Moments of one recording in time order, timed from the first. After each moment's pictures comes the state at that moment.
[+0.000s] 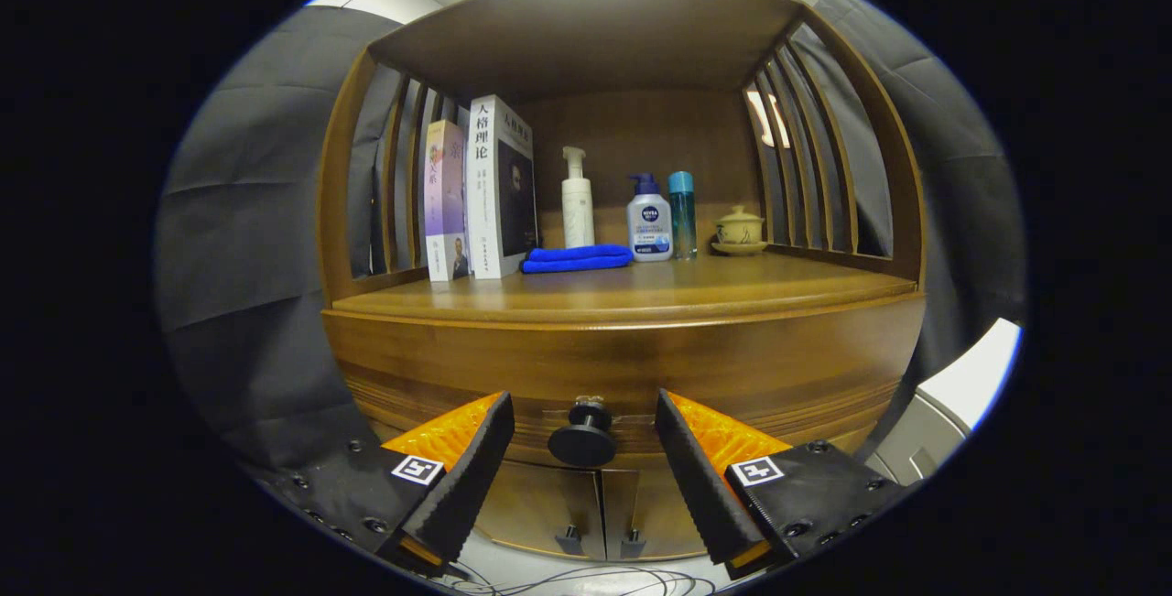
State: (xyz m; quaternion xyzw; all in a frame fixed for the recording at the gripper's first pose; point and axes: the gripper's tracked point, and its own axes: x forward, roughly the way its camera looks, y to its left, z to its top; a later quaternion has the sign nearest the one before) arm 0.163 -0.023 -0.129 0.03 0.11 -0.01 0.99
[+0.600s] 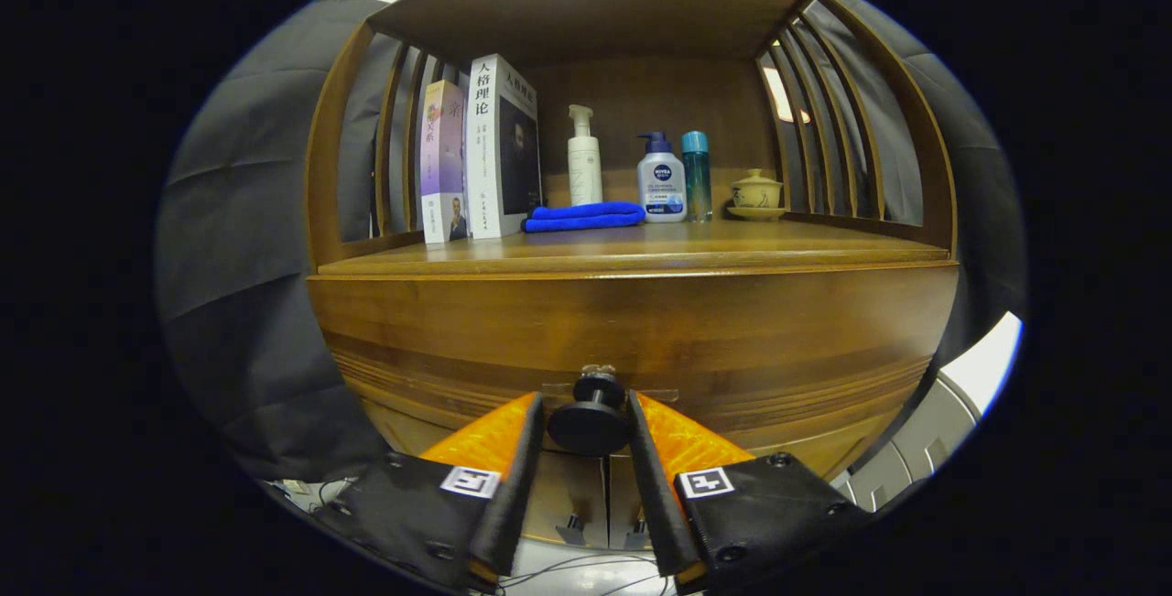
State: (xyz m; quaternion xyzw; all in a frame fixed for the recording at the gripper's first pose) arm 0.181 -0.018 -0.159 0.03 0.14 0.00 0.99
